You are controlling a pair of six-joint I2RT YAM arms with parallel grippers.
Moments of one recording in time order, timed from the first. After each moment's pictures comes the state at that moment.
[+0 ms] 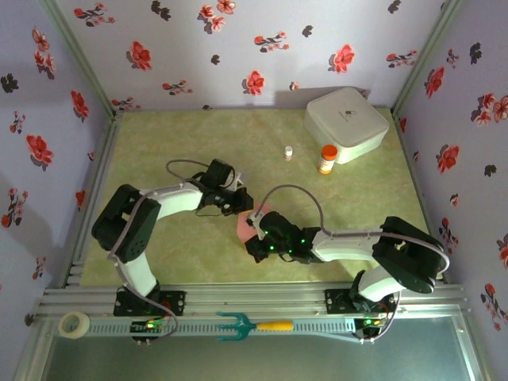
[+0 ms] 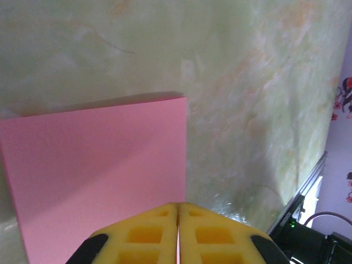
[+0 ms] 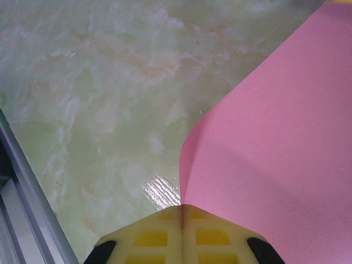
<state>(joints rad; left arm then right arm) -0.63 1.78 0.96 -0.16 0.58 -0.73 1.07 1.46 0.57 0.14 -0.16 0.51</state>
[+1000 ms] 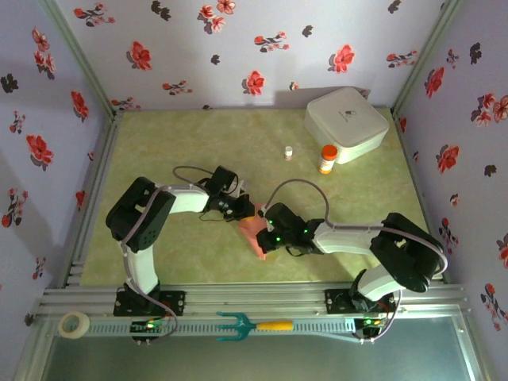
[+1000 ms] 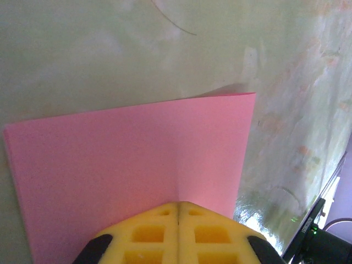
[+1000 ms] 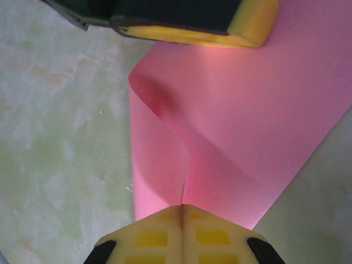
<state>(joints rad) -0.64 1.88 0.94 -0.07 0.59 -0.73 0.95 1.48 0.60 -0.01 -0.14 0.56</state>
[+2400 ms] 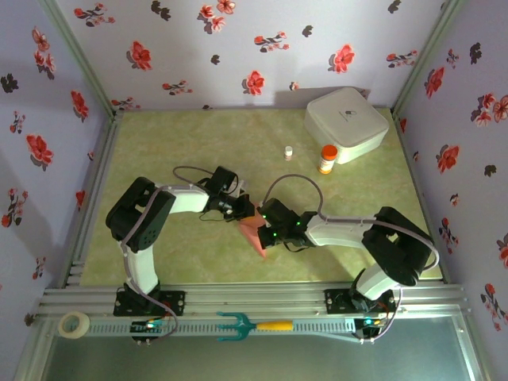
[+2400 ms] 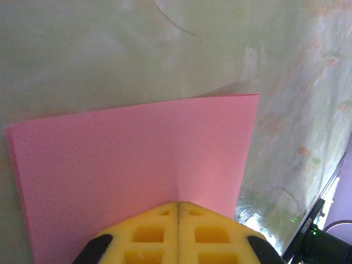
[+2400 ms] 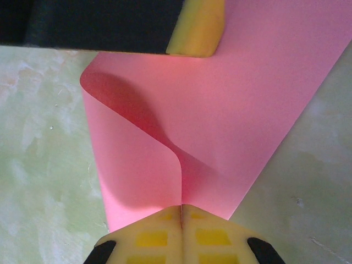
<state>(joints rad) -0.64 1.88 0.94 -0.07 0.59 -0.74 0.94 1.55 0.70 -0.17 -0.06 0.56</state>
